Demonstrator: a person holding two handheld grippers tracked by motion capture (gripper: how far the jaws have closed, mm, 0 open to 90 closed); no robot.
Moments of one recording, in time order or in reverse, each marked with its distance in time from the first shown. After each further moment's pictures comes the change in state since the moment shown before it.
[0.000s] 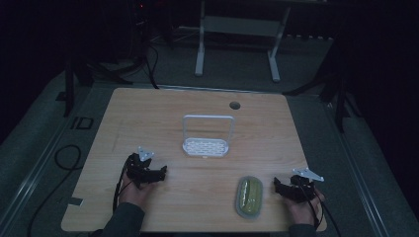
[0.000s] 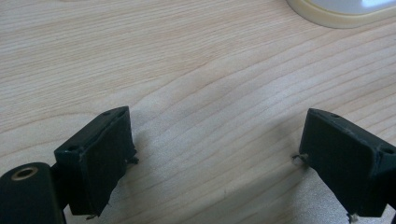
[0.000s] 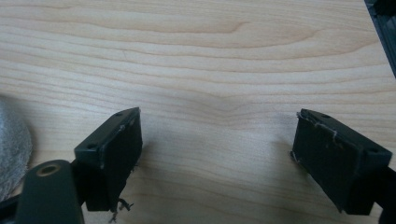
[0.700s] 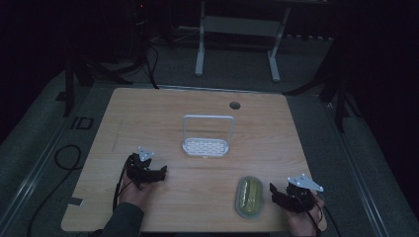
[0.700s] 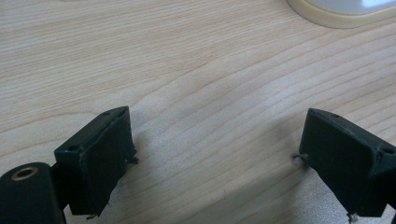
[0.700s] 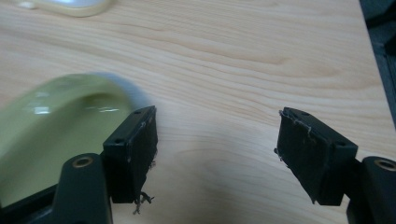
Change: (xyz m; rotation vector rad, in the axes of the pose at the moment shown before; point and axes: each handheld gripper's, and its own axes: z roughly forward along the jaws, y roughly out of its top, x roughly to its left) left arm 0.000 0.000 0.000 0.001 0.002 -0.001; right arm 0.039 0.003 -0.056 -0.060 0.052 -0.126
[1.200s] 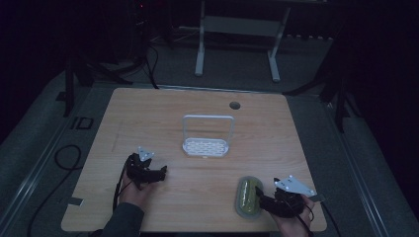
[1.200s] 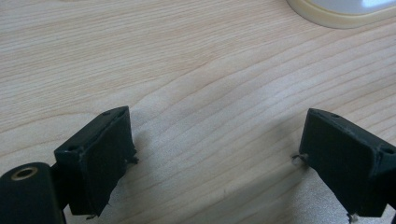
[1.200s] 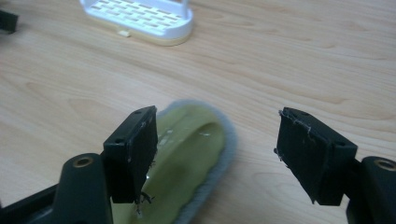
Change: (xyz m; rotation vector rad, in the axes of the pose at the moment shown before) left arm 0.000 0.000 0.000 -0.001 0.000 -0.001; right arm 0.047 0.020 -0.029 -0.050 0.120 -0.080
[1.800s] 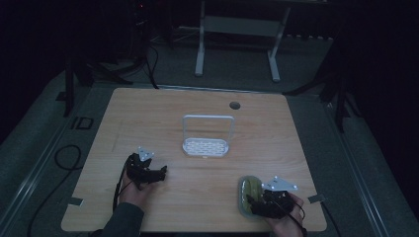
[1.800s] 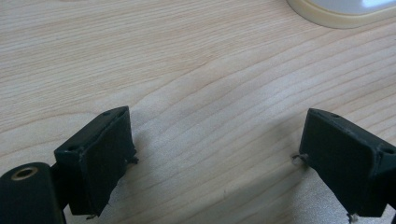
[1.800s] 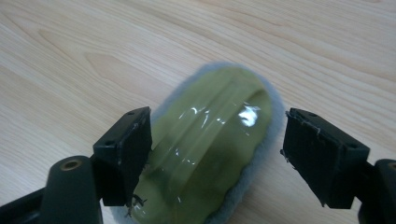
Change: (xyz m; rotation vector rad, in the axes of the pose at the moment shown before) left arm 0.000 0.000 0.000 -0.001 0.000 0.000; right arm 0.011 -0.007 0.023 0.154 0.079 -0.082
